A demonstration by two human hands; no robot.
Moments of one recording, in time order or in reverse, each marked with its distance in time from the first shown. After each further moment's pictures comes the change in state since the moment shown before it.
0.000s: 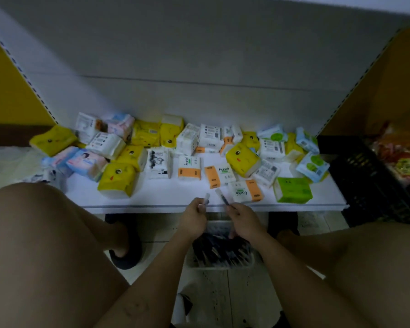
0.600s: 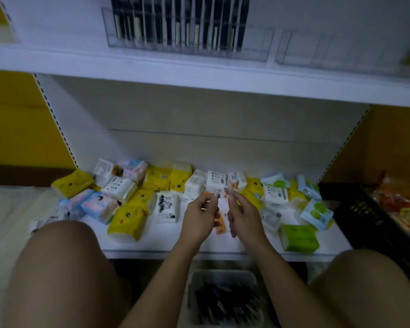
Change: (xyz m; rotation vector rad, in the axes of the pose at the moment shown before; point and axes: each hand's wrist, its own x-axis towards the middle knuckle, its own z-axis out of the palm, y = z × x) left_hand -0.002 0.110 -0.055 -0.390 0.139 0.230; right_hand -0.014 -0.120 -0.014 0.254 0.224 -0.470
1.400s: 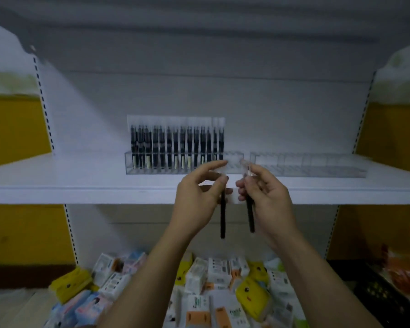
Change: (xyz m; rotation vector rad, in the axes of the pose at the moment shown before) left_hand -0.008 0.266 -0.021 0.063 -0.056 0.708; right_hand 0.020 -0.248 -0.066 0.355 0.088 -0.550
